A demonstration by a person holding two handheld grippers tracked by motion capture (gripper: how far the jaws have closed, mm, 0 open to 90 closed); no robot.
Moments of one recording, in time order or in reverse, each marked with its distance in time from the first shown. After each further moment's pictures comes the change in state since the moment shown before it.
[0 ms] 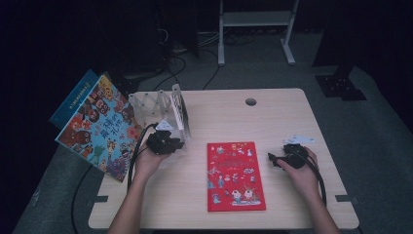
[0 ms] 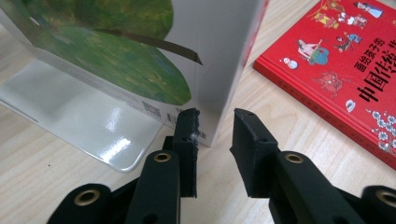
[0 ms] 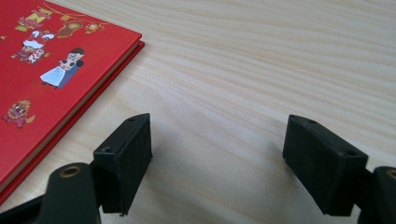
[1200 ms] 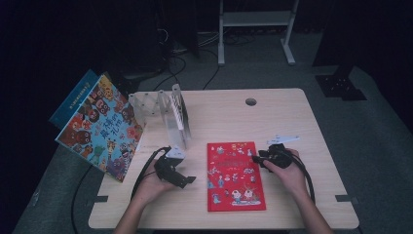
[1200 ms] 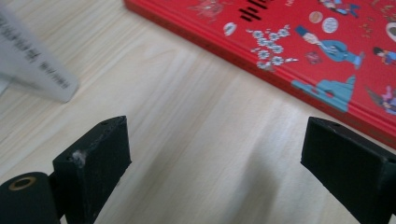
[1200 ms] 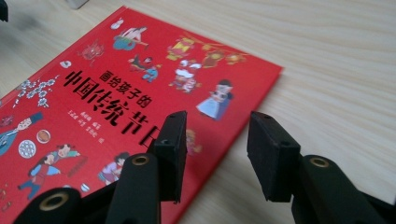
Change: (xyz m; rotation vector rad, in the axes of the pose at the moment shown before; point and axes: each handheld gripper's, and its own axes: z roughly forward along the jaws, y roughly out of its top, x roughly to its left) left arm -0.068 -0.036 0.005 0.079 -0.156 0.159; right arm 0.052 0.024 0.000 0.032 0.251 -0.026
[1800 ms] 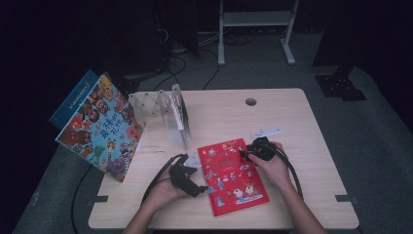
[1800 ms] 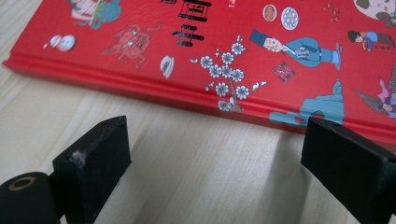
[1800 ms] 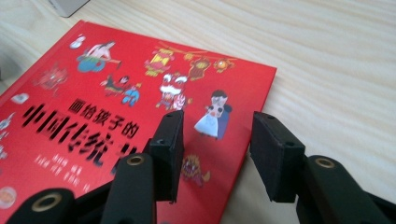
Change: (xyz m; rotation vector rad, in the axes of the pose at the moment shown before) left arm -0.030 0.011 0.030 0.066 -0.040 0.099; right arm 0.013 0.028 0.039 0.020 -0.014 -0.031
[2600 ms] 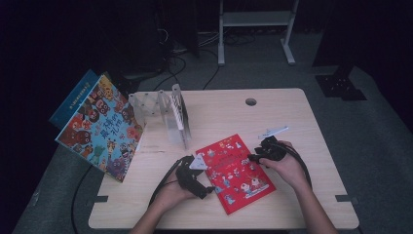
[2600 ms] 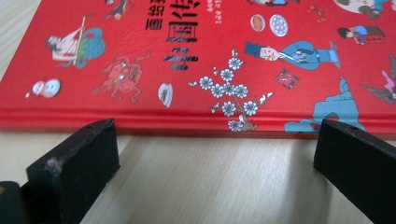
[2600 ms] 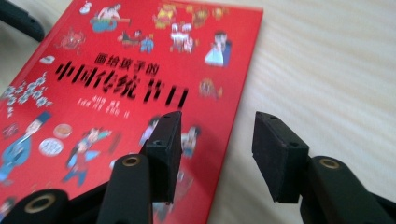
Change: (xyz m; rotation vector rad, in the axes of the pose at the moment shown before) left arm -0.008 0.006 0.018 -0.093 0.024 0.006; right arm -0.014 -0.002 -0.035 0.119 0.055 -0.039
